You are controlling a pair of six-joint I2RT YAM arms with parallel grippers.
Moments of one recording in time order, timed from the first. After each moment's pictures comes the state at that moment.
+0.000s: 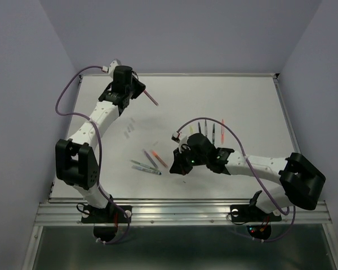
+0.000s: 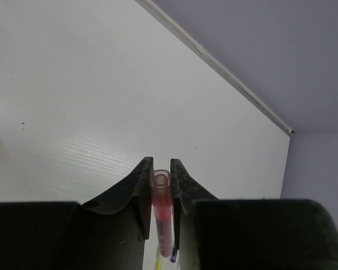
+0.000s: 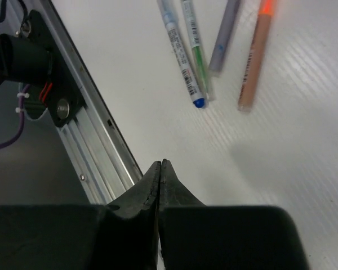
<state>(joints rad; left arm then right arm) -0.29 1.63 1.43 -0.28 -0.14 -0.91 0.95 1.41 0.75 0.05 -0.38 0.43</state>
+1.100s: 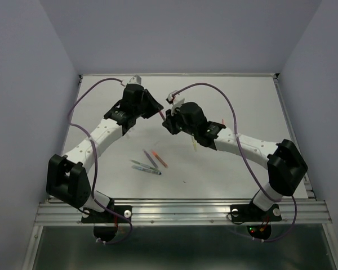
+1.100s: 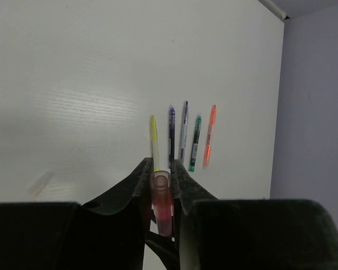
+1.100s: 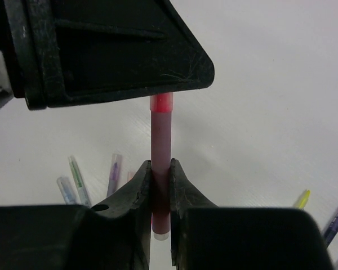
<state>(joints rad) -0.45 1.43 1.17 -0.23 0.03 -0.86 0.84 1.64 1.22 0.01 0.03 0.17</state>
